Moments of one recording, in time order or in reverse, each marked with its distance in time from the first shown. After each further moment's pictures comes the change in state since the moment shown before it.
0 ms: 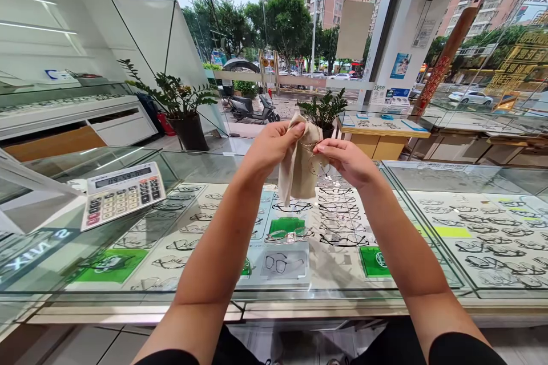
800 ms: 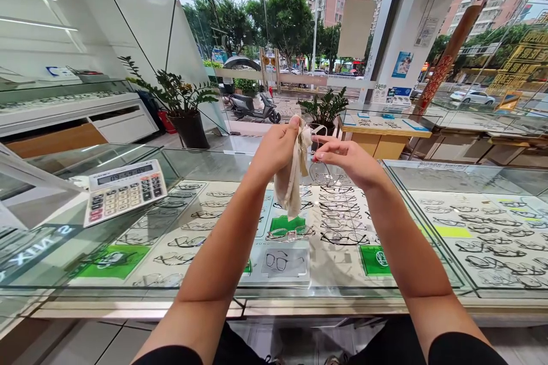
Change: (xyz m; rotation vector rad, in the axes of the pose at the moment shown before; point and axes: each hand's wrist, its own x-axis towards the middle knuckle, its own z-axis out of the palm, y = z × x) left_hand 0.003 -0.016 0.002 0.360 0.265 0.086; right_hand -0.014 -0.012 0.004 -0.348 -0.056 -0.093
